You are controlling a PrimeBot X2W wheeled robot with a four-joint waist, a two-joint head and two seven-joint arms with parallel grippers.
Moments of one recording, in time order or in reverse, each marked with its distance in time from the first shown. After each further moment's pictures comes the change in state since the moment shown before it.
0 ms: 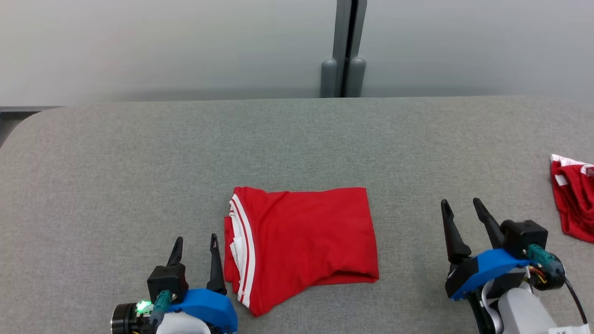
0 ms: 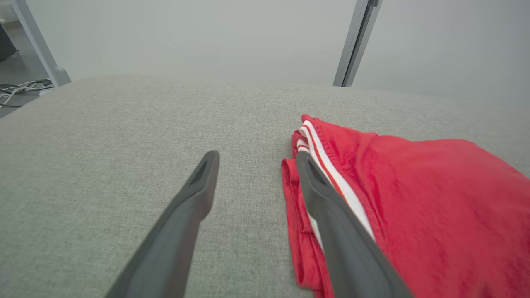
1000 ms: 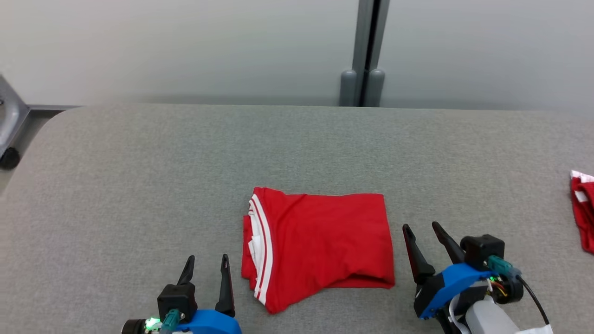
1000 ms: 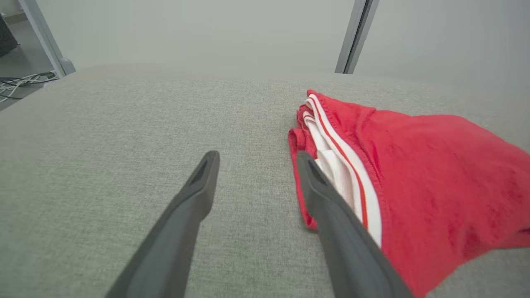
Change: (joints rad) left arm 0.075 0.000 -0.013 -0.019 0.023 -0.039 0.000; right arm 0.013 0.039 0.126 0.105 0.077 0.000 0.000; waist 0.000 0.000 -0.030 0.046
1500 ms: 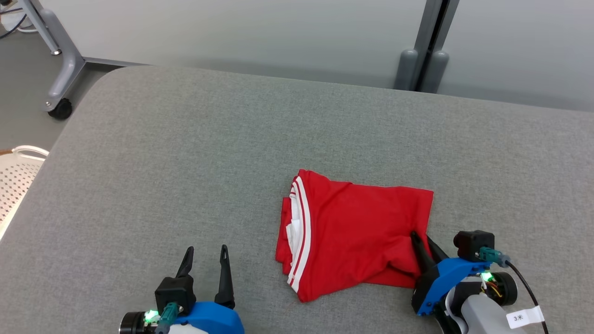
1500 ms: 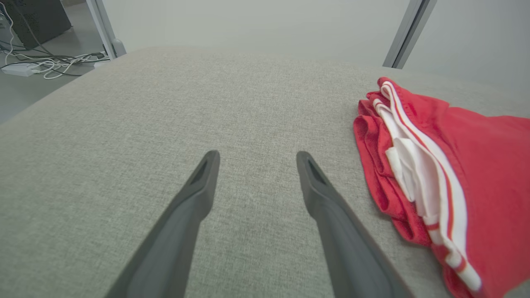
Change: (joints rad) left arm -0.021 0.001 -0.011 -0.019 -0.020 0.011 0.000; right arm -0.154 0.001 0.041 0.320 0.066 0.000 -0.004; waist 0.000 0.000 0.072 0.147
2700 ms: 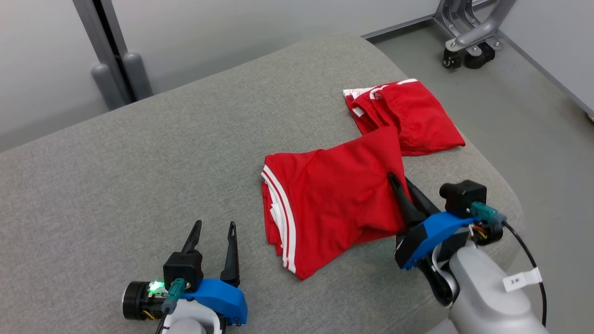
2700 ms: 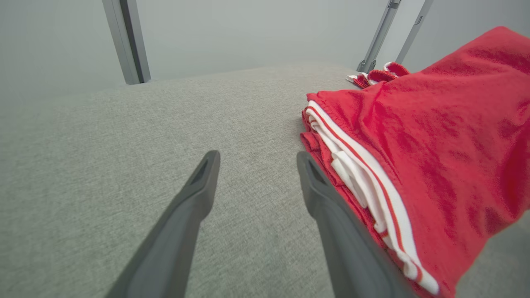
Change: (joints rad) left arm -0.090 -0.002 -0.010 0.032 0.050 -0.040 0.000; right arm -0.061 -0.032 0.150 -0.260 0.086 0.000 0.004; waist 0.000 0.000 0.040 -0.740
